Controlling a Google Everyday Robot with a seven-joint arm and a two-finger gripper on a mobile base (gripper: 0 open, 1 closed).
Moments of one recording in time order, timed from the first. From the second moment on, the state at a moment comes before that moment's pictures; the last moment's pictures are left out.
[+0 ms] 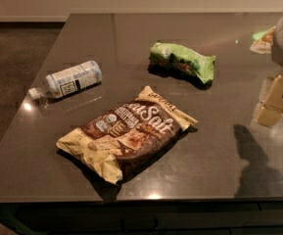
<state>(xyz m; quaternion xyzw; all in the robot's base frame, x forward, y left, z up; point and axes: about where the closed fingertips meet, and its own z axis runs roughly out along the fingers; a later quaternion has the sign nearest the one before) 0.438 -0.217 0.977 -0.60 0.78 -0.03 0.16</state>
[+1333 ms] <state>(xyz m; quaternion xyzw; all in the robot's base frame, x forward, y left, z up) 0.467 -0.084 0.948 -0.72 0.67 0.01 0.18</state>
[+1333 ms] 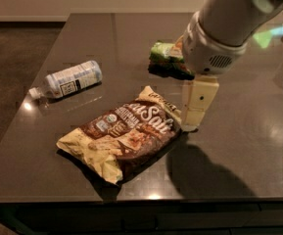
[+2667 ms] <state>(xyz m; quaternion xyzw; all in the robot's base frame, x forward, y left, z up) 0.488 -0.041 0.861 -0.80 0.60 0.04 0.07</state>
